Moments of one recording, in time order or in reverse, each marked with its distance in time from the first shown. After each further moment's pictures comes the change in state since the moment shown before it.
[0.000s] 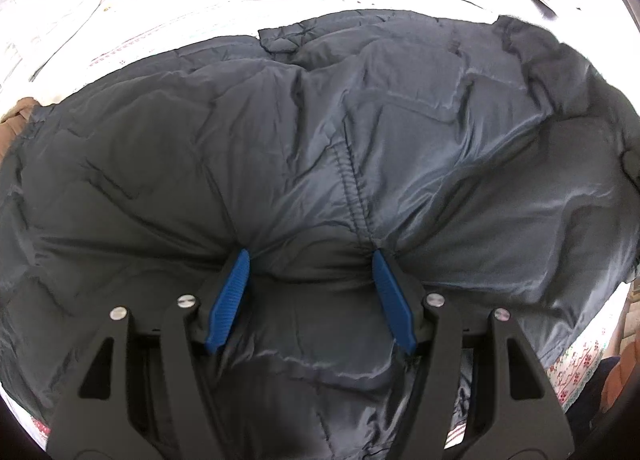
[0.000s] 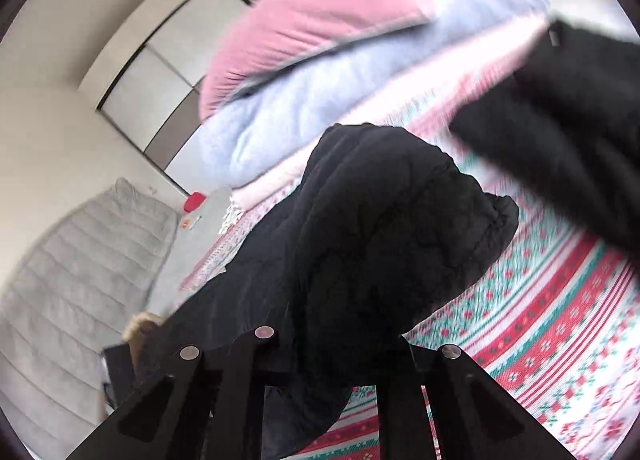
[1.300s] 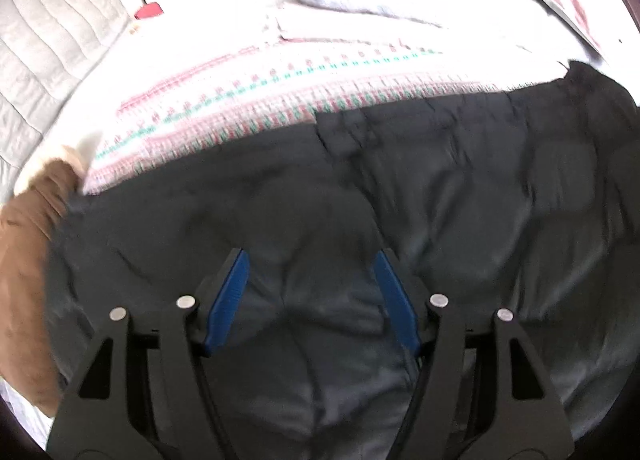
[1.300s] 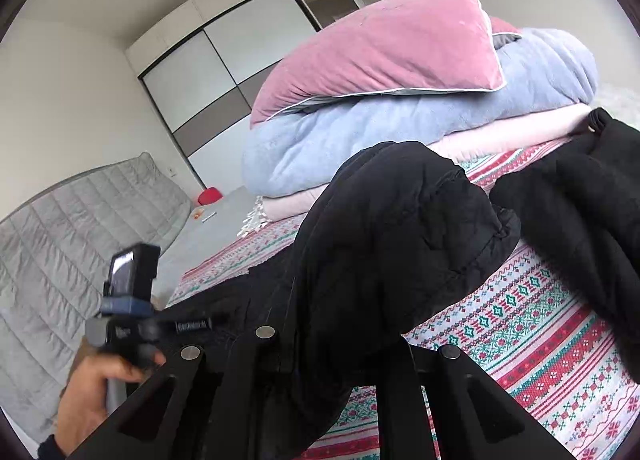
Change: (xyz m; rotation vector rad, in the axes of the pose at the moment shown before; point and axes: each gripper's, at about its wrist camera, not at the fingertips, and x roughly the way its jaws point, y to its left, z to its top) left arm -0.002 0.021 0.098 -0.010 -0.037 0.146; right arm -0.024 0.047 -0.005 -0.200 -0.083 0.027
